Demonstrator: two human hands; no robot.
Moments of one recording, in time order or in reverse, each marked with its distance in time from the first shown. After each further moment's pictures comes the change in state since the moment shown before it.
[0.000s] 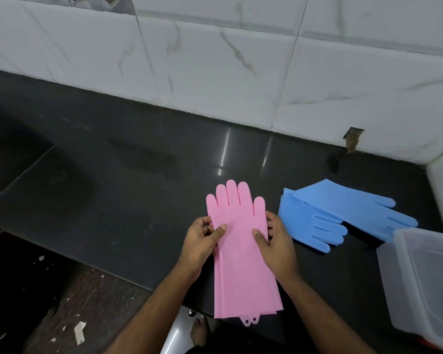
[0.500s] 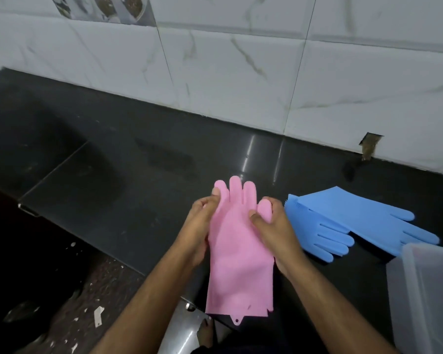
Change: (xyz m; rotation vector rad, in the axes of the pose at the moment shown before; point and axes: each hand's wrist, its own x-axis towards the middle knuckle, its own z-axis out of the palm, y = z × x) left_hand -0.046 0.082 0.027 -0.238 -0.054 0.037; right_hand 0.009 -0.069 -0.040 0.240 -0.214 0.048
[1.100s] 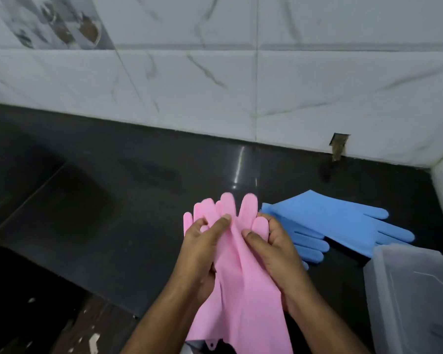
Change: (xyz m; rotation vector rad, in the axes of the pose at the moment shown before) left_hand -0.027 0.010 0.094 -0.066 0.164 -0.154; right_hand -0.030 -0.004 -0.059 0.400 -0.040 0.035
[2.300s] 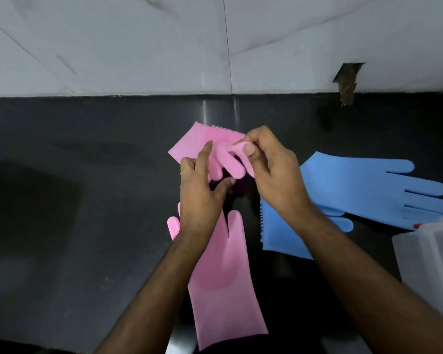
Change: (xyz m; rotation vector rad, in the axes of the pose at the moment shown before) left_hand 0.199 0.008 0.012 0.969 -0.058 0.680; right_hand 0.165 -0.017 -0.005 -0.607 0.264 -0.439
